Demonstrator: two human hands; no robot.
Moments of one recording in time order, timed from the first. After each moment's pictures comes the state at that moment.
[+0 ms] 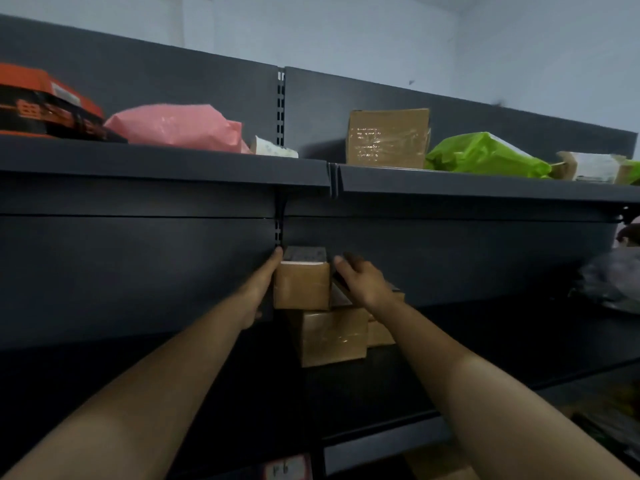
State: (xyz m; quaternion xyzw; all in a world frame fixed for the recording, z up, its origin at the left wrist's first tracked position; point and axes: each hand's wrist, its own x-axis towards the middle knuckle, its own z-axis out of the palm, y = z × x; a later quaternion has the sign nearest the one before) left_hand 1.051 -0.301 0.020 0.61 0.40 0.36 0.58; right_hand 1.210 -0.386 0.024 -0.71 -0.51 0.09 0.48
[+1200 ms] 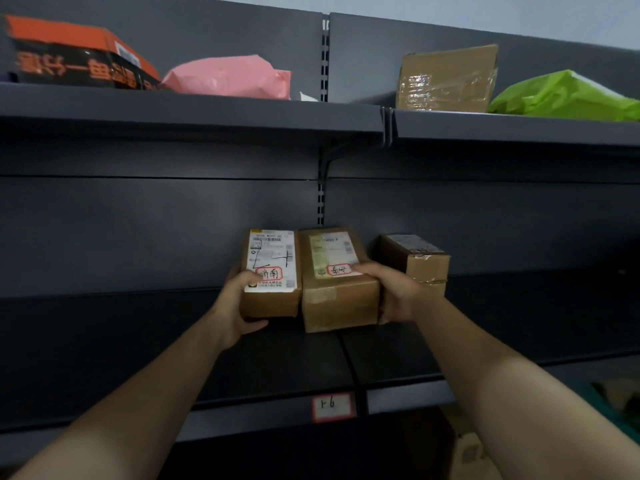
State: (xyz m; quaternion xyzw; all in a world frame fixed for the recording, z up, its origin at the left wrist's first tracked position) left_hand 0.953 -0.280 -0.066 0.47 0.38 0.42 0.67; right_hand 1.192 -0.384 -0.029 -0.62 -0.34 0.49 0.51
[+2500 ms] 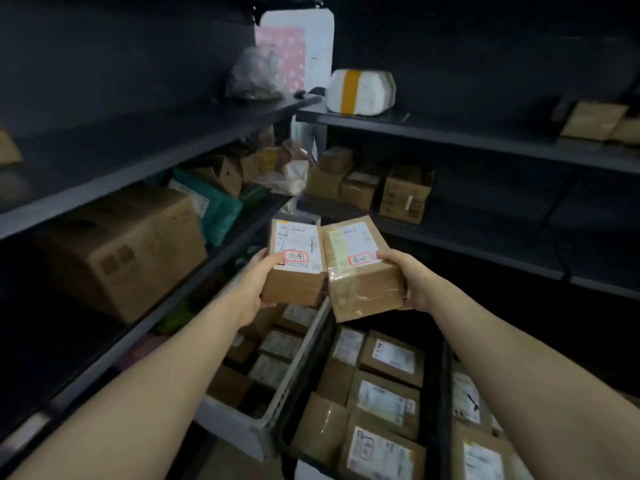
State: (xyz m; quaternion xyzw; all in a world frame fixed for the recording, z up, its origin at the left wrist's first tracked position) left_hand 1.180 -0.745 -0.222 0.64 0.21 -0.06 0.74; right_hand 1.211 -0.996 -0.197 -0.71 0.19 0.21 0.64
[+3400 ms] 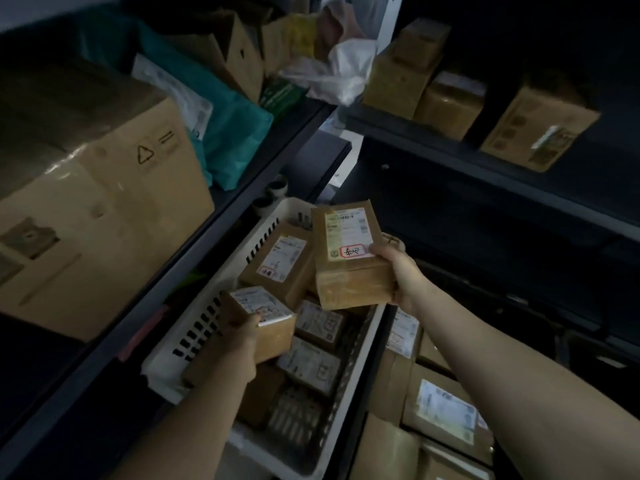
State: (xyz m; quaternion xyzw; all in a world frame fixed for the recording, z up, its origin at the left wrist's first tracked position) left_hand 1.286 -0.605 -0.532 0.48 0.56 -0.15 0.66; right_hand 1.381 -0.834 -0.394 -0.68 0.24 0.24 0.66
